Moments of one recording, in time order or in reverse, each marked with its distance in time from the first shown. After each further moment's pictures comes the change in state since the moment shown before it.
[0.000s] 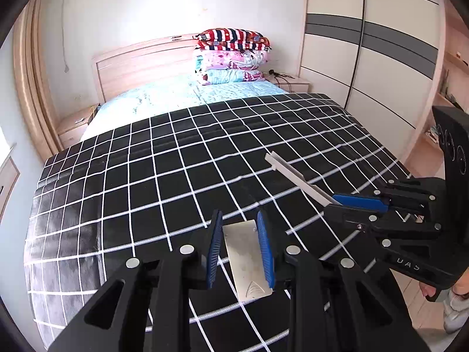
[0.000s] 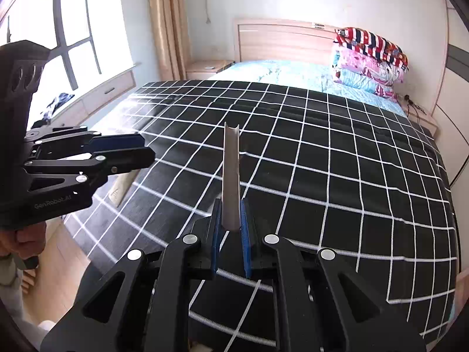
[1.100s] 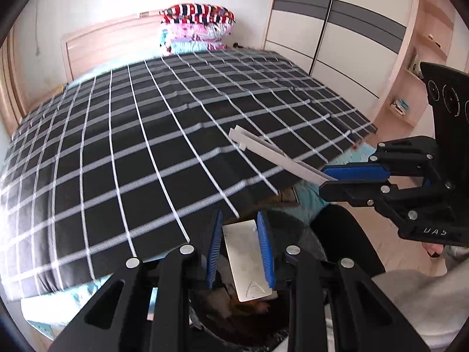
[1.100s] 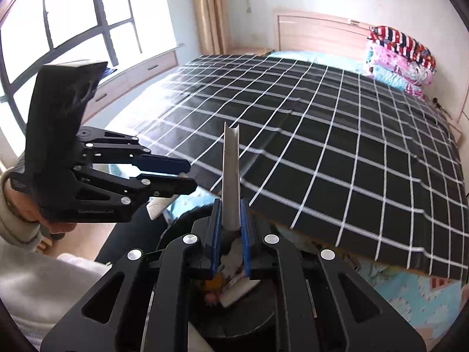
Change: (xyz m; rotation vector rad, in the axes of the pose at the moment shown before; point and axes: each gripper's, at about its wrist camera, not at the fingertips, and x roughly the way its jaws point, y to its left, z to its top) left arm -0.035 -0.057 -0.109 0.023 0.124 -0.176; right arm -0.067 0.042 -0.094 -0.091 0.065 0.165
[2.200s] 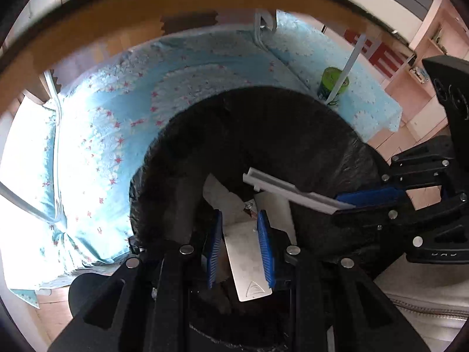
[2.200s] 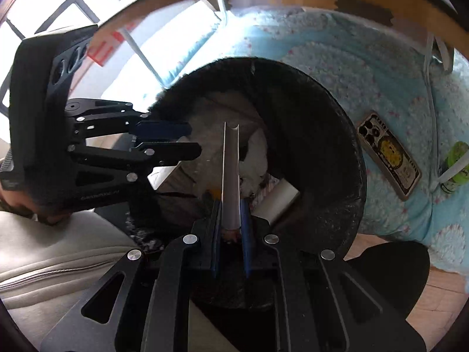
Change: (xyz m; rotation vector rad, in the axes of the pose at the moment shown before) left arm 0.113 0.001 -0.088 -0.043 0.266 0.024; right arm 0.106 -0.009 -0.103 0.151 0.379 0.088
